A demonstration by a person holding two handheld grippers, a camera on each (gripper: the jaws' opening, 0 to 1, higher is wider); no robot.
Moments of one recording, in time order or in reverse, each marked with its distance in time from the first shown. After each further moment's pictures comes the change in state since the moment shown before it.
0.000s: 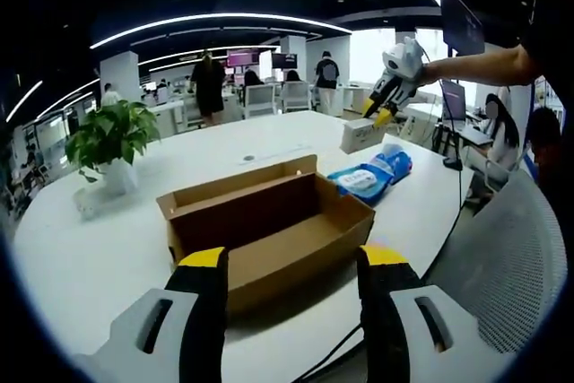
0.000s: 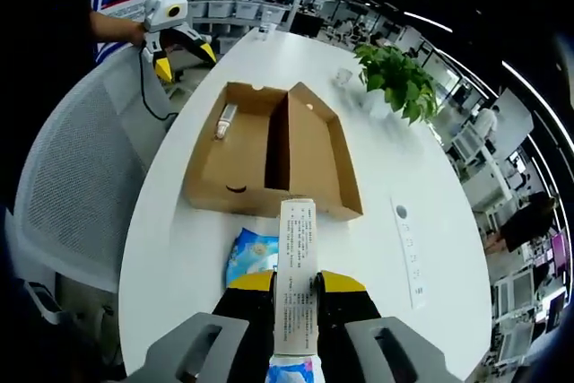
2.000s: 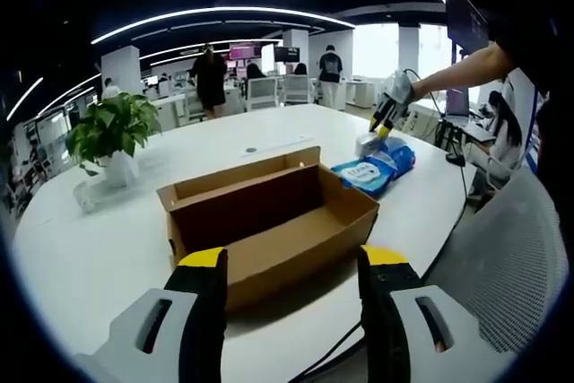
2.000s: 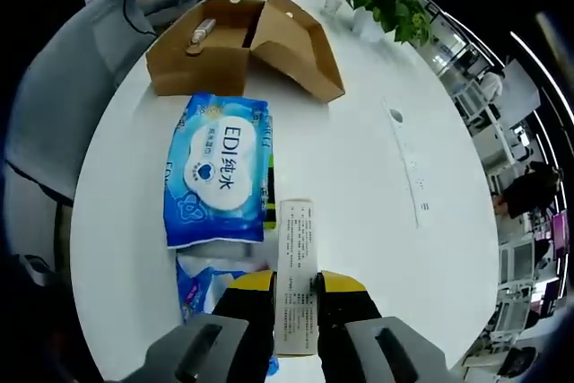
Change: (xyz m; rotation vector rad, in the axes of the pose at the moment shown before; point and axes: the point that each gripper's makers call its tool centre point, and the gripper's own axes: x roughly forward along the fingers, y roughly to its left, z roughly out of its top) left arm 0.005 0.006 -0.009 -0.012 0.037 0.013; right arm 0.036 -0.054 -0.166 0.015 0.232 0.016
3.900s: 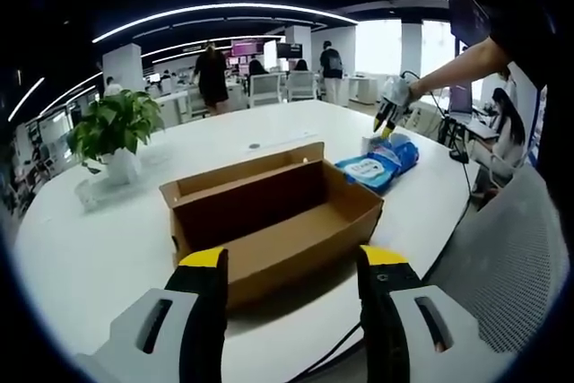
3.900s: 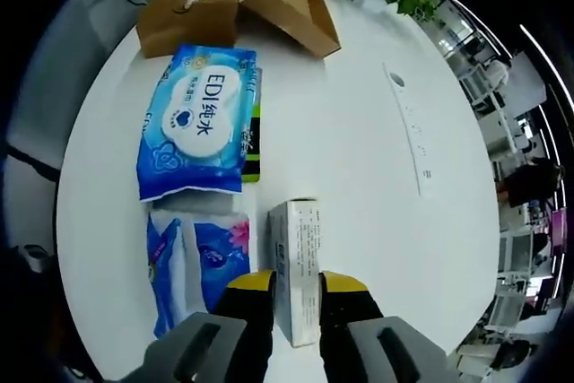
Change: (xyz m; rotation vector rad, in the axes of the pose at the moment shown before) left arm -0.001 0.001 -0.001 -0.001 0.010 0.015; right arm 0.008 -0.011 -0.036 -0.001 0.107 0.003
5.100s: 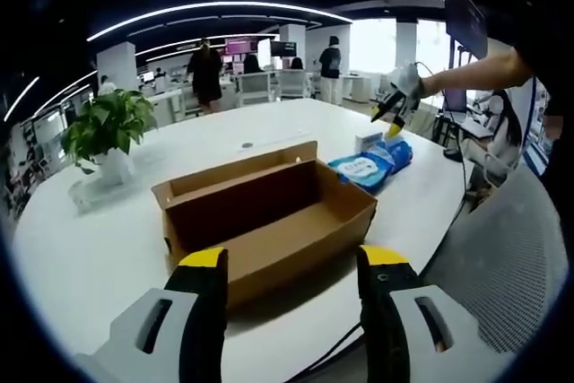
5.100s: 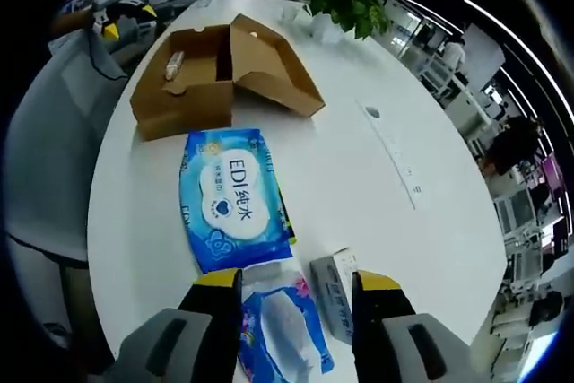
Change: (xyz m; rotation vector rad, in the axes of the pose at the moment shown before) left arm 0.005 -0.003 0.000 0.000 0.013 -0.038; right arm -0.049 0.053 0.062 0.248 -0.175 -0.073
